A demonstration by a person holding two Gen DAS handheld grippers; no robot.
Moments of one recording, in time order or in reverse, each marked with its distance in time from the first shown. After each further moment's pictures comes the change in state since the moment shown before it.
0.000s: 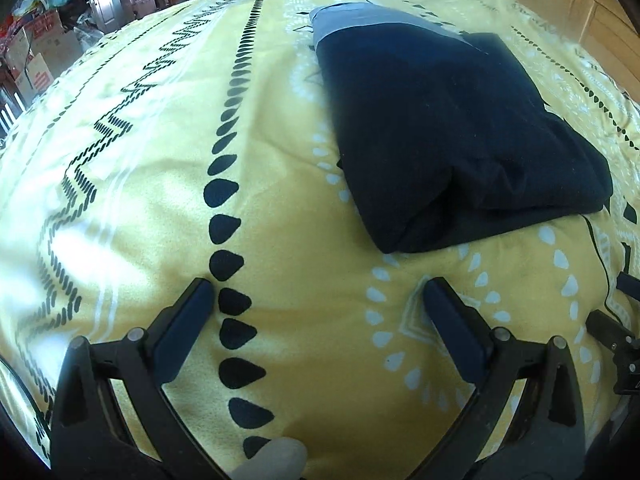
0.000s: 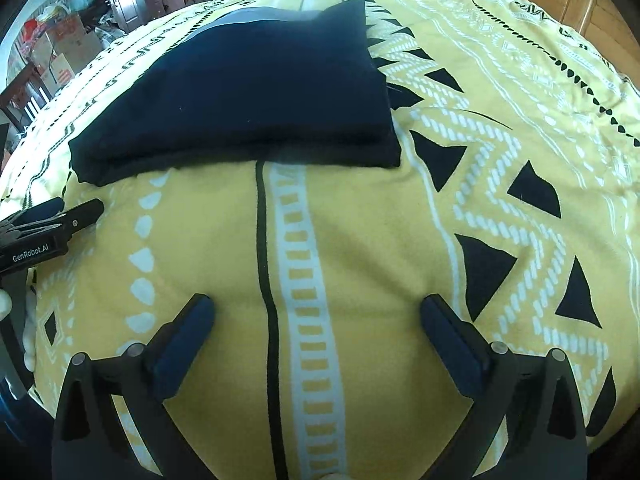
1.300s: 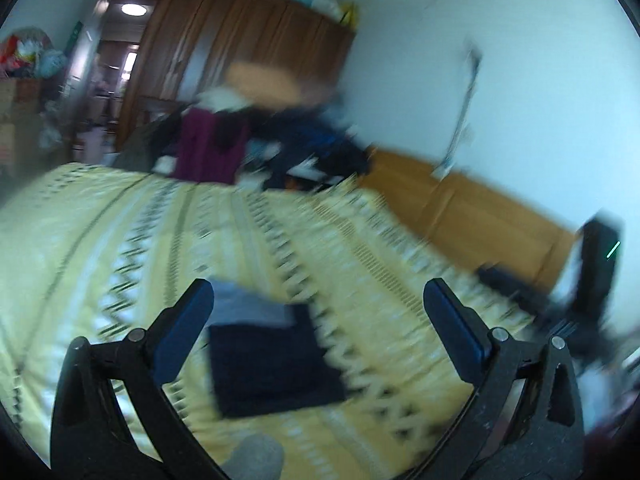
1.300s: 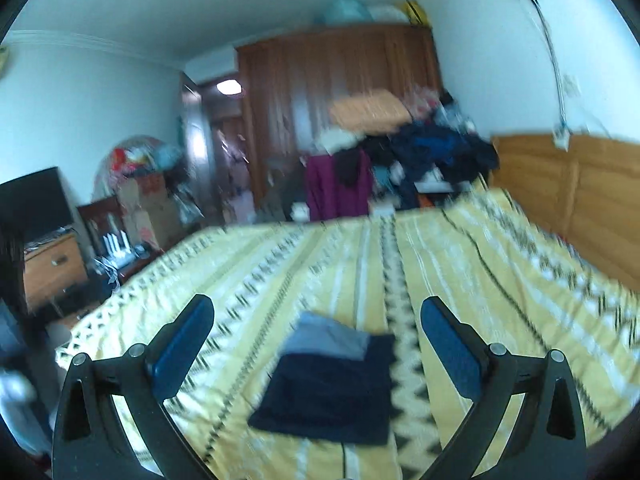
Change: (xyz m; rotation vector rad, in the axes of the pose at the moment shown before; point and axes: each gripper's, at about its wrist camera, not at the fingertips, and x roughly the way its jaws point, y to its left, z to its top) left arm -0.299 -0.002 0.072 -0.042 -0.626 -0.385; right arm -0.343 0.016 0.110 -0.044 -0.711 0.156
